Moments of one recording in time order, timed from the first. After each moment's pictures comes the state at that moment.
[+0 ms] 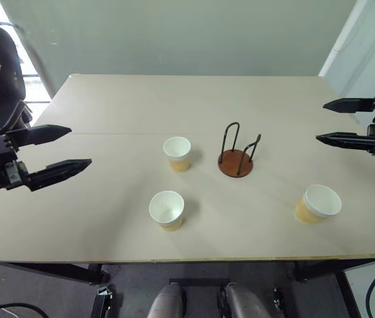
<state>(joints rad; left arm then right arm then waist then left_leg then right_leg) -0.09 1.12 0.77 -0.28 -0.82 0.73 -1.13 -0.79 -1.07 -0.15 0.27 0.45 0.45 1.46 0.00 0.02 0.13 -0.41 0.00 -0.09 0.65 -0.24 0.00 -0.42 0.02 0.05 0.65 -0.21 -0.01</state>
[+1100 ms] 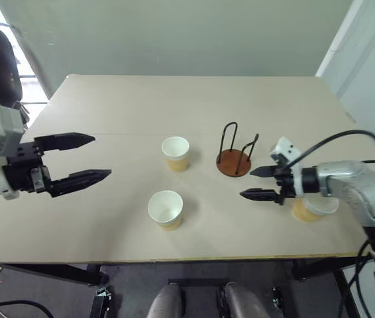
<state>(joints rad) -0.11 1.11 0.66 -0.34 -0.83 0.72 -1.13 -0.59 -0.75 0.14 -0.19 0.46 1.00 0.92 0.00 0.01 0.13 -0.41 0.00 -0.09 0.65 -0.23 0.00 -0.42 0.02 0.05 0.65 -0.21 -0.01</state>
